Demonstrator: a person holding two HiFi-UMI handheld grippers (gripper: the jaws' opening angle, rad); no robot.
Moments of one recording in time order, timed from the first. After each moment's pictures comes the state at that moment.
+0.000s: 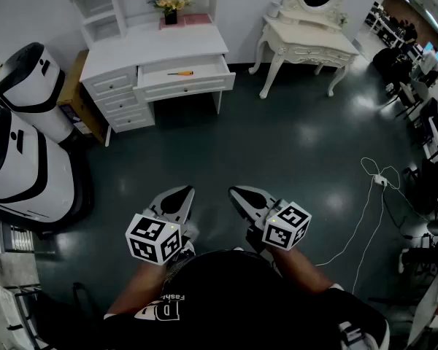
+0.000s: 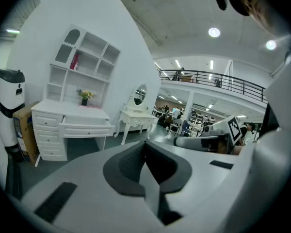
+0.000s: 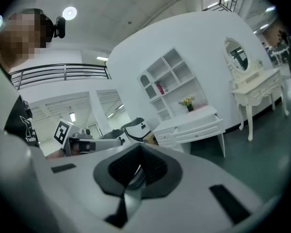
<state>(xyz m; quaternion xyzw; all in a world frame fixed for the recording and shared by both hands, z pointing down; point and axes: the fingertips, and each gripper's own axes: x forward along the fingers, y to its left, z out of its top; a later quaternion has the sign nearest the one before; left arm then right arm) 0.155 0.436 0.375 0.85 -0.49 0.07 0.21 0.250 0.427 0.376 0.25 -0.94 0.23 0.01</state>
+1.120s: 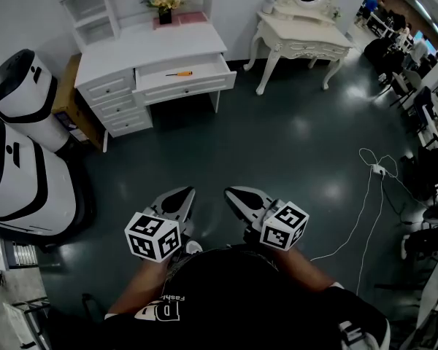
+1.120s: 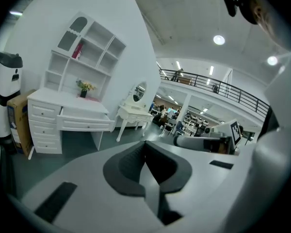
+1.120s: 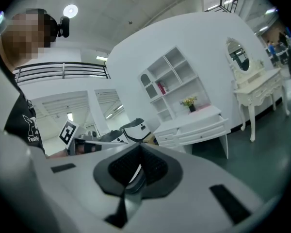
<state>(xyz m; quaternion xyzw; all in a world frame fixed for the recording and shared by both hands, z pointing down) 0.095 0.415 0.391 0.85 -0.45 0.06 0.26 0.177 0.419 0.376 0.26 -0.94 0.23 0.01</state>
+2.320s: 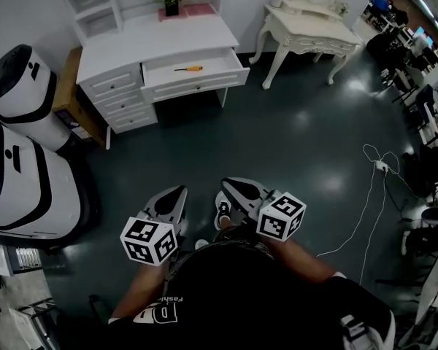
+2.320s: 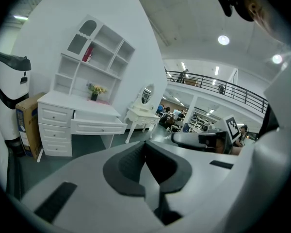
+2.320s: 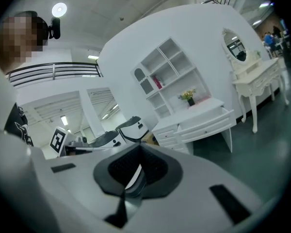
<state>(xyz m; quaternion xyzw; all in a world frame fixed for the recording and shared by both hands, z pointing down) -0.005 0.381 0.406 0.84 -0.48 0.05 0.26 0.089 0.363 0.394 0.28 -0.92 0.27 0.02</state>
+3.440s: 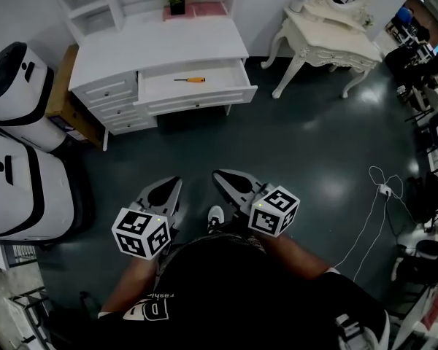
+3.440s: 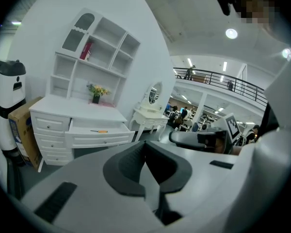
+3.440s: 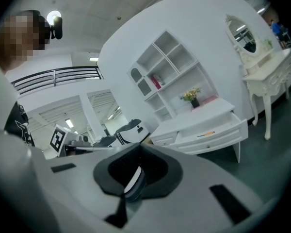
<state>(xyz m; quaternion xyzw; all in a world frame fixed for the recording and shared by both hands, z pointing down) 0.013 0.188 0.402 0.82 -0.51 0.07 0.26 0.094 0.164 0.392 0.23 -0.93 0.28 0.01</state>
